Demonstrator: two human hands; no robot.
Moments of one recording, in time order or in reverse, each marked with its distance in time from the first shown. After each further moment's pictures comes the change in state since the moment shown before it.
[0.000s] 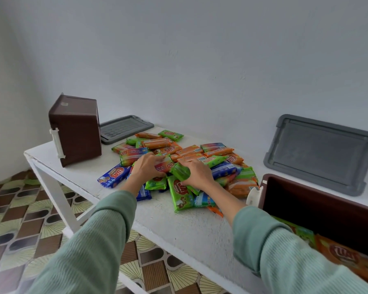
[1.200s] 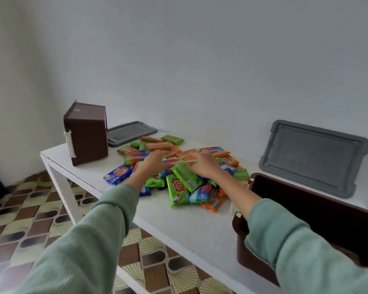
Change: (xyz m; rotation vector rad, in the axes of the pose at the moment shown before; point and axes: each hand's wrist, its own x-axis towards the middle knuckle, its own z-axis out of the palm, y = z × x) left_hand -0.026 0.056 -0.033 -0.112 -0.017 0.003; right_hand -0.041 0.004 -0.063 0.118 0.047 -0.028
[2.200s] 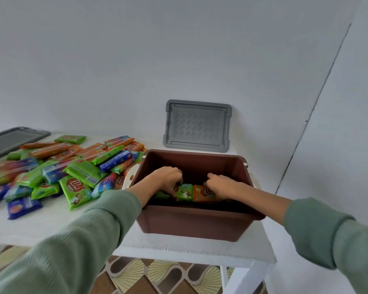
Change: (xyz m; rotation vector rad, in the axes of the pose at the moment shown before) left_hand -0.050 0.266 0.135 0.606 -0.425 0.962; right_hand -0.236 0.196 -0.060 -0.573 -0.387 0.335
